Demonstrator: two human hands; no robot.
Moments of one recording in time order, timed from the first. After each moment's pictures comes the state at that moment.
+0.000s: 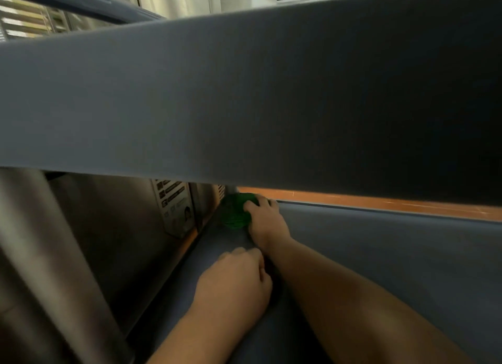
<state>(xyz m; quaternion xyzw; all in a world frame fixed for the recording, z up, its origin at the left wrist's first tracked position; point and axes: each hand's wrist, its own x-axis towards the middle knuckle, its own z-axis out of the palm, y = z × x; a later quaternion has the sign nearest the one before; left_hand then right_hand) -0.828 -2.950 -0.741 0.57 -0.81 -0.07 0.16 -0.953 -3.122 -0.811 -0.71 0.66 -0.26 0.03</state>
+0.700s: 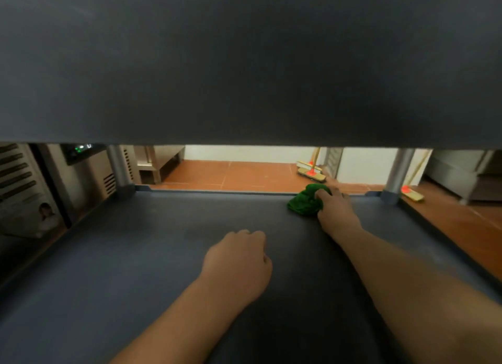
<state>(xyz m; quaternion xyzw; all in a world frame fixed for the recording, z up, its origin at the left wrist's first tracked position) -1.050 -2.874 -0.743 0.43 -0.89 -0.06 0.15 -1.349 -2.935 -0.801 -0.52 0.83 -0.21 -0.05</state>
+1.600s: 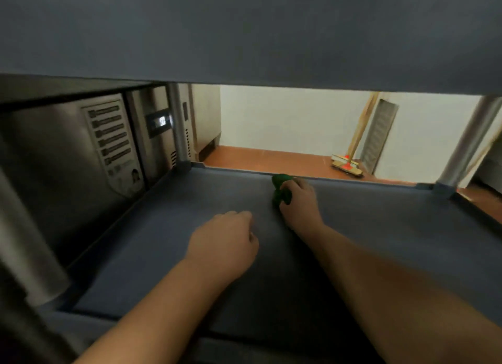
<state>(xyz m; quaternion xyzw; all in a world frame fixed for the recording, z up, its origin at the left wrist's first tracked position) -0.900 -2.886 -0.747 0.51 -0.84 -0.05 0.17 -1.123 -2.981 -0.816 -0.60 0.71 -0.37 0.01</state>
